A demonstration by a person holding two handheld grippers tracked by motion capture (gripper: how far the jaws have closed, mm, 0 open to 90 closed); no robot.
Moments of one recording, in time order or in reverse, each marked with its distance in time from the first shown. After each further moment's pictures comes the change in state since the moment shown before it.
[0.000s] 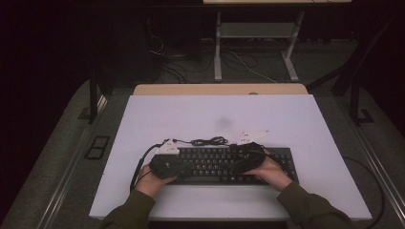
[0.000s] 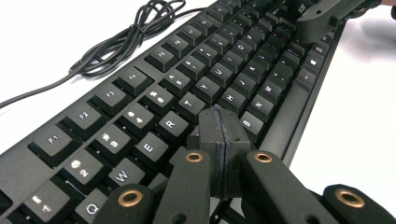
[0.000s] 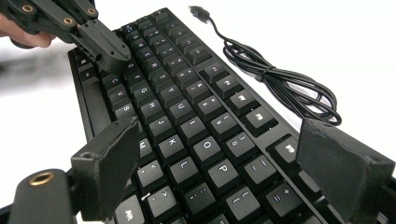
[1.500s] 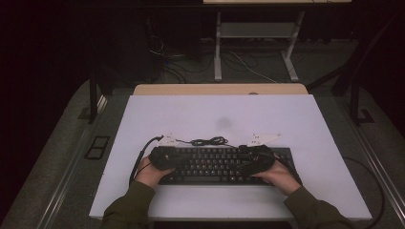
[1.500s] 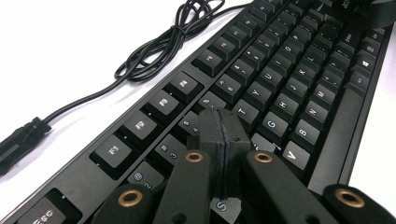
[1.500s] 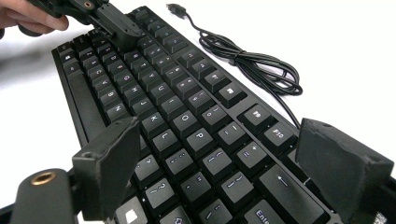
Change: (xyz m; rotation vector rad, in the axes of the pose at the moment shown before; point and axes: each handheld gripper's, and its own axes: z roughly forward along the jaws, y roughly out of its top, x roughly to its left) left arm 0.023 0.007 0.005 0.045 0.057 0.021; right arm -0.004 -0.016 -0.020 -0.021 -0.066 0.046
